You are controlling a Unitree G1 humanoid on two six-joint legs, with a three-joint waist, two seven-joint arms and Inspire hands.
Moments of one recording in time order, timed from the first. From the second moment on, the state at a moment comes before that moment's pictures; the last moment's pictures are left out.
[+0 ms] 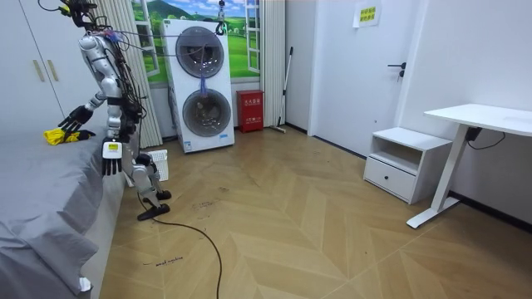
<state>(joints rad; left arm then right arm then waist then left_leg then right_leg) 0.18 0.18 -0.08 1.08 -0.38 -0.11 0.07 -0.02 -0.20 0.13 0.65 0.38 -0.11 -0.01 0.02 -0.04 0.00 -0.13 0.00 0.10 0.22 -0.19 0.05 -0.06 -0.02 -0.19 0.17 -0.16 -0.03</state>
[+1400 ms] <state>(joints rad) 0.08 0.19 -0.07 1.18 -0.40 -0.08 0.07 -0.27 -0.31 -0.02 0.91 0.22 -0.12 -0.16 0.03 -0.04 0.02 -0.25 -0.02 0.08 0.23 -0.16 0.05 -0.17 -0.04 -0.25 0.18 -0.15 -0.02</state>
